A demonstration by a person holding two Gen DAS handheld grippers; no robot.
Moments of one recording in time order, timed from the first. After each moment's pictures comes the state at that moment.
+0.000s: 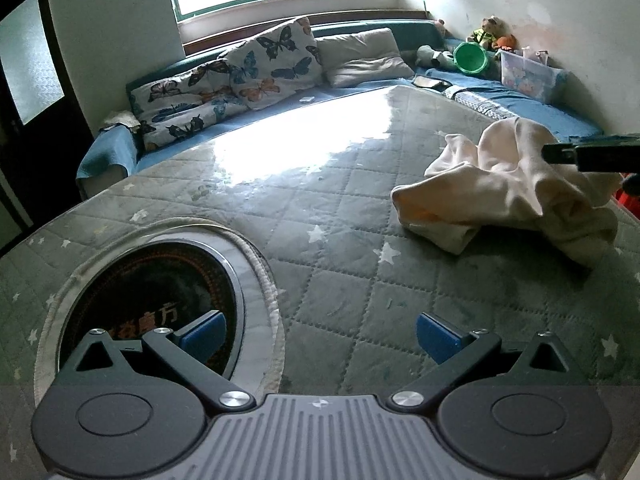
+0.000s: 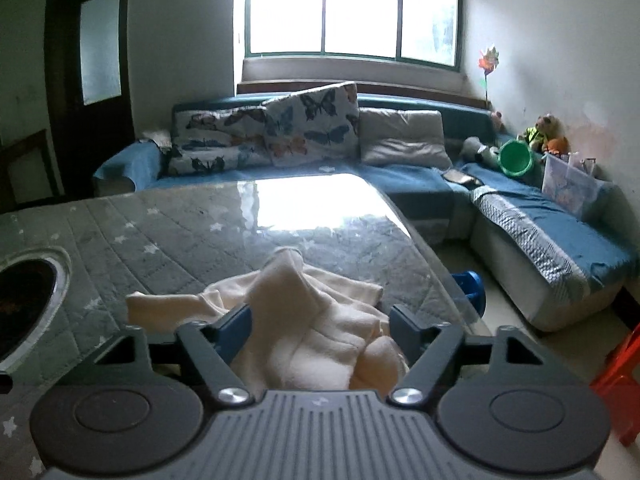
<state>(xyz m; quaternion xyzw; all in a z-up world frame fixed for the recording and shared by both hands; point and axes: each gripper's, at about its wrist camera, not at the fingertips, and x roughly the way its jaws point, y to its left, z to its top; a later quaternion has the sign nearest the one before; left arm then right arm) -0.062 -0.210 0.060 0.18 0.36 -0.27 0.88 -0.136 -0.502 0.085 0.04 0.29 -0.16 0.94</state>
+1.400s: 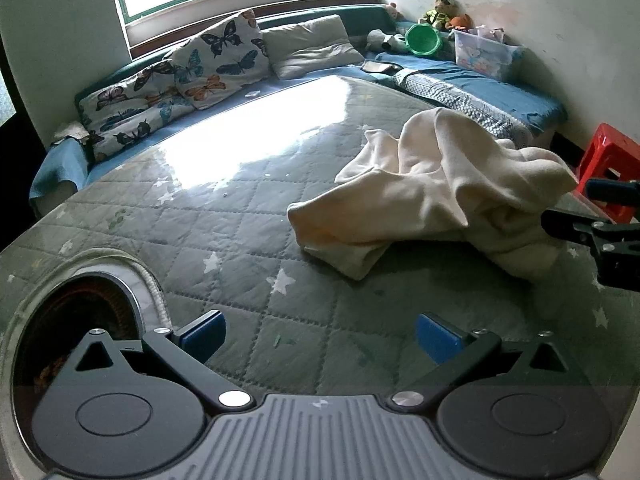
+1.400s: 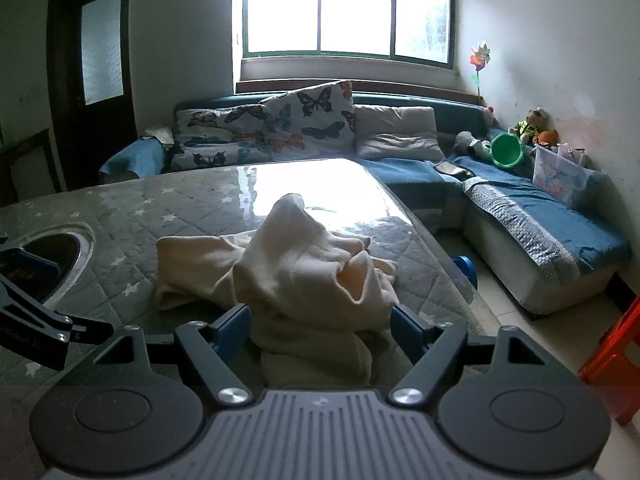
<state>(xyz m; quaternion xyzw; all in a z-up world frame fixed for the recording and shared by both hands) -0.077 -0.286 0.059 0.20 0.37 -0.33 0.84 -0.209 -0.477 0.083 0.05 0.29 -0.17 0.94</state>
